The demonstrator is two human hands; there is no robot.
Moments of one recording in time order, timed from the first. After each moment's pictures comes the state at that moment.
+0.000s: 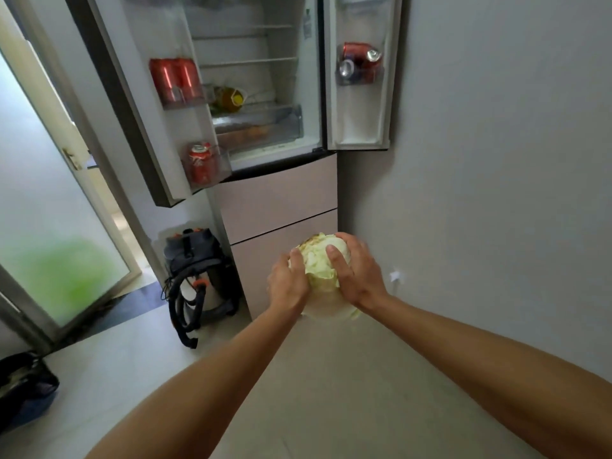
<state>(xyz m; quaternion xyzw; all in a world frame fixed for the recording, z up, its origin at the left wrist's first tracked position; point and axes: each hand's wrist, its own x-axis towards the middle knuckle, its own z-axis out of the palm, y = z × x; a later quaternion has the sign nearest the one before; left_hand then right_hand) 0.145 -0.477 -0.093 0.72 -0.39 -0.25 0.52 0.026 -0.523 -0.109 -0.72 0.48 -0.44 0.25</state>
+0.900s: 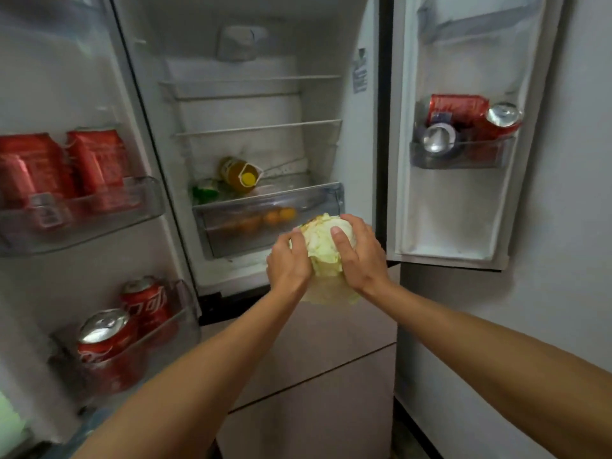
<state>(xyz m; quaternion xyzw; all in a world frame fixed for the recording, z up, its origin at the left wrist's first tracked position) 0.340 -1.067 0.009 0.70 -0.38 -0.13 0.59 0.229 -1.121 -0.008 -0.74 0.37 -0.51 0.23</state>
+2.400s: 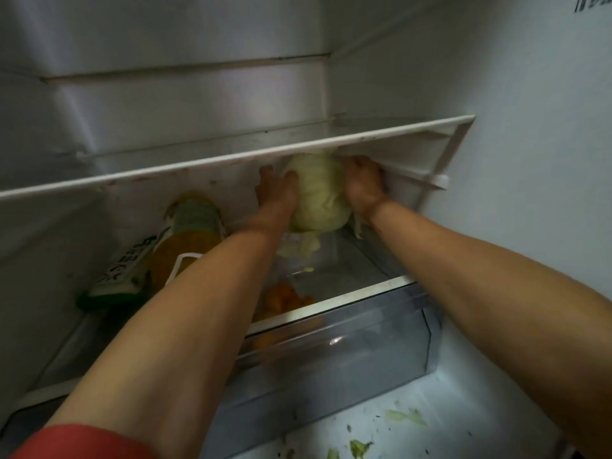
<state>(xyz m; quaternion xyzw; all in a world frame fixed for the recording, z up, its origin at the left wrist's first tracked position) 0.632 -1.629 0.115 0.71 -0.36 -0.15 0.59 0.510 -1.695 0.109 -0.70 0.41 -0.50 0.31</state>
